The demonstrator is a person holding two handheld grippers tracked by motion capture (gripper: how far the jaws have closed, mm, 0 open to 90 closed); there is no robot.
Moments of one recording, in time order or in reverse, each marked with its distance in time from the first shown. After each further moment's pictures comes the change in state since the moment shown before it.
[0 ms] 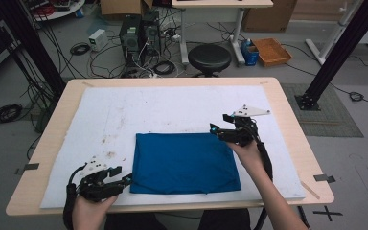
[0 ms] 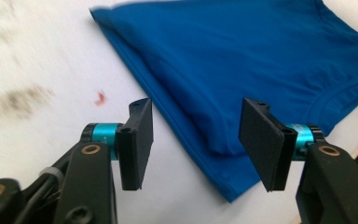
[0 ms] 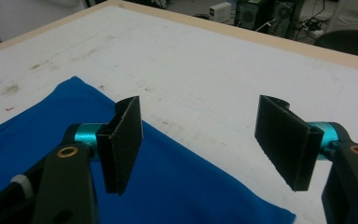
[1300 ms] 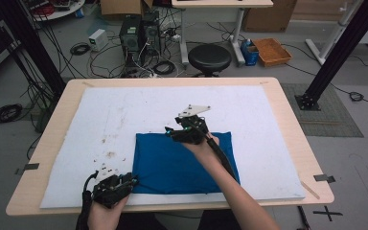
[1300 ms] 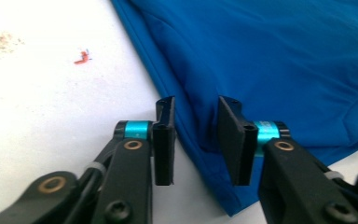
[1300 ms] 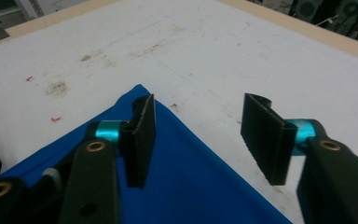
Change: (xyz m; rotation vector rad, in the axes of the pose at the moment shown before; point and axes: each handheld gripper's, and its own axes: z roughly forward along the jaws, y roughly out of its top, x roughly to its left) left arm -0.015 -0.021 0.027 -0.006 0.111 -0.083; right arm 0.091 0.029 0.097 0.097 0.120 -0.113
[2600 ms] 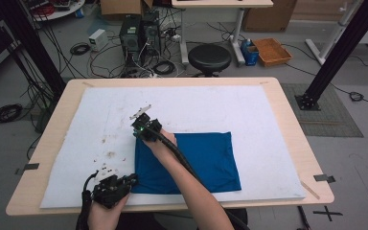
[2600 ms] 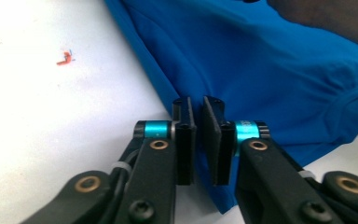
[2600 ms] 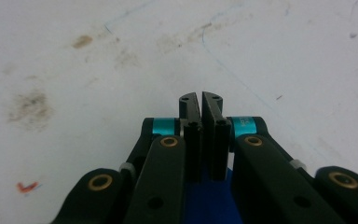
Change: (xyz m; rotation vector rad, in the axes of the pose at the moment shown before) left arm 0.000 0.001 -0.002 -0.013 -0.068 -0.015; right arm 0.056 0.031 0.128 0.219 0.012 -0.088
